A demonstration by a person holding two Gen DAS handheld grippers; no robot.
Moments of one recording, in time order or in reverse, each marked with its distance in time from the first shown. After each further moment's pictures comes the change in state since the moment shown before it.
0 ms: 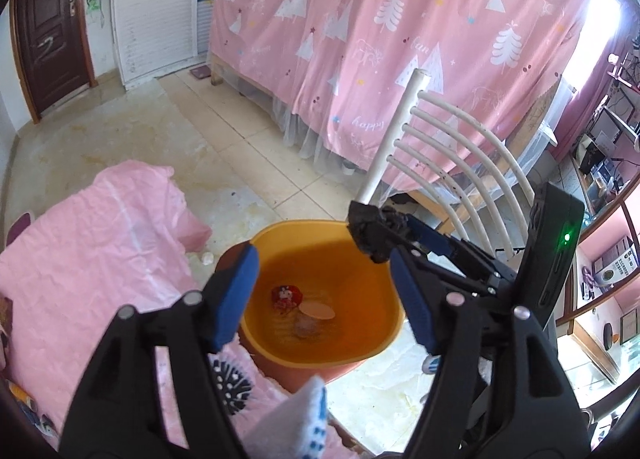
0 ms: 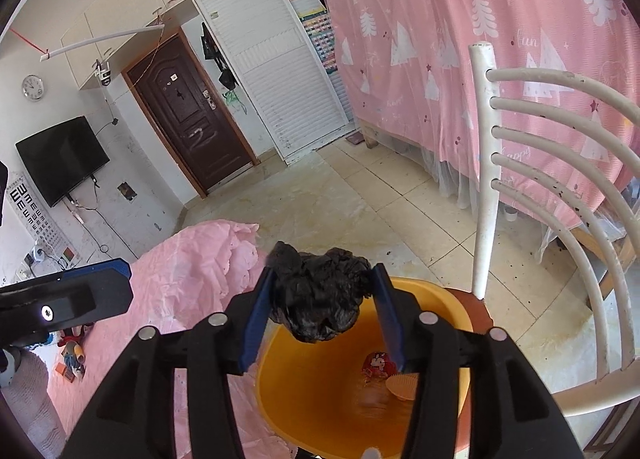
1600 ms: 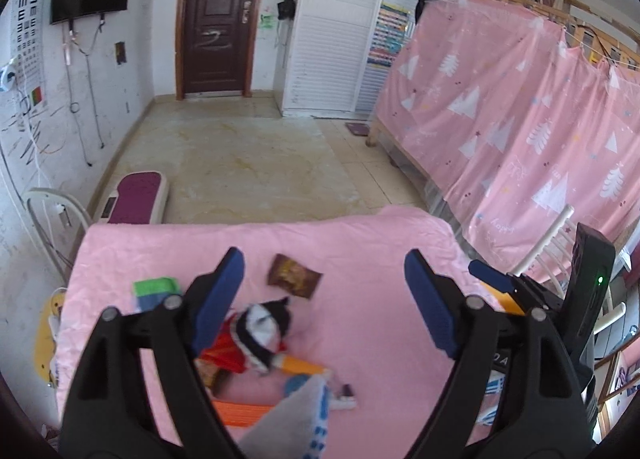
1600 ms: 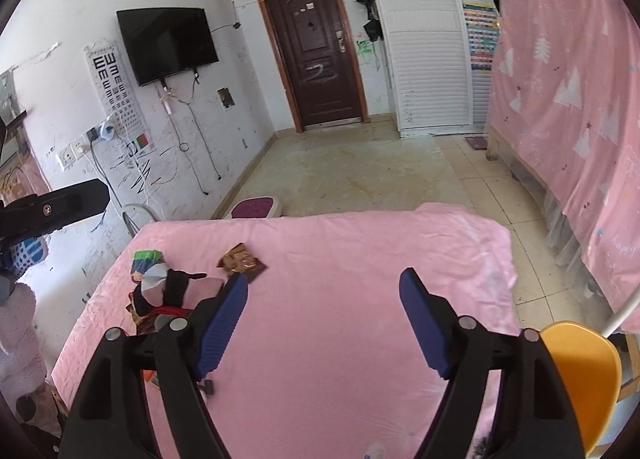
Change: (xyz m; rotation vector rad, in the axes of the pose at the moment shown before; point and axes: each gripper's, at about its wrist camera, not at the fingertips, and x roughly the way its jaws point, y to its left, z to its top) left arm -0.232 0.276 -0.100 -0.346 -0.274 0.372; right arm 0.078 0.344 -0.032 -0.414 0.169 0.236
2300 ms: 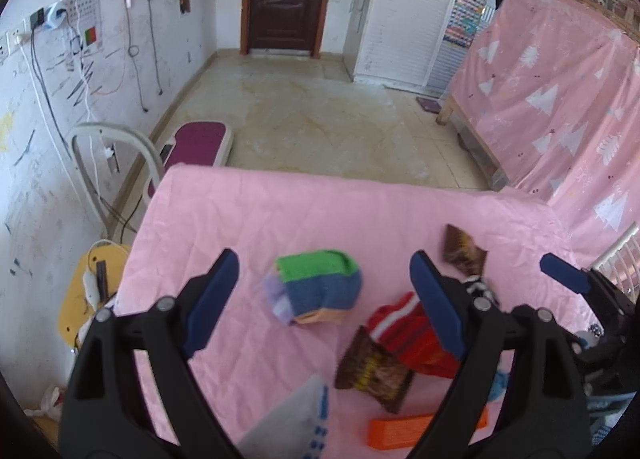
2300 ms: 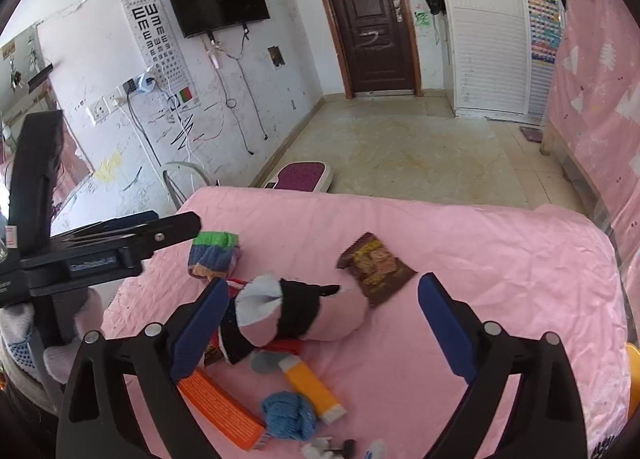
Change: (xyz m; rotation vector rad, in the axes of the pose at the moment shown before) left arm 0.048 0.143 -0.023 -0.137 0.138 0.183; right arm 0.080 0.116 0.008 -0.114 0.137 0.129
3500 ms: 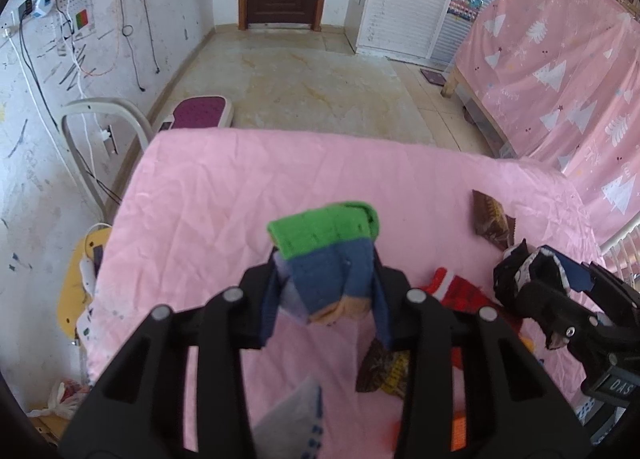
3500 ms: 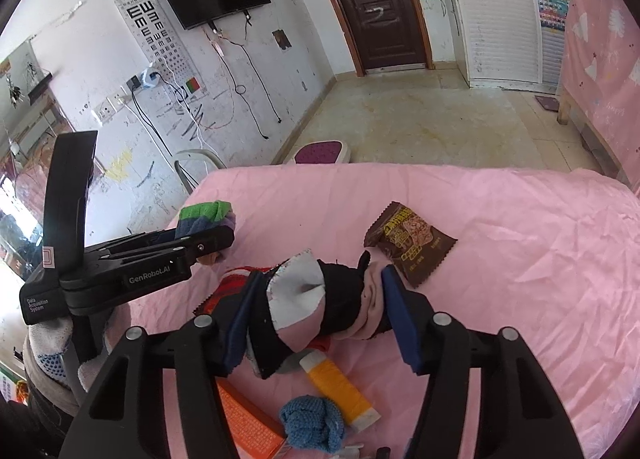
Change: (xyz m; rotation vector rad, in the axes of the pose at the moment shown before) left arm 0.028 0.002 -0.016 0.023 0.083 0.006; right arm 0.008 -0.014 -0.015 0.092 0.041 0.090
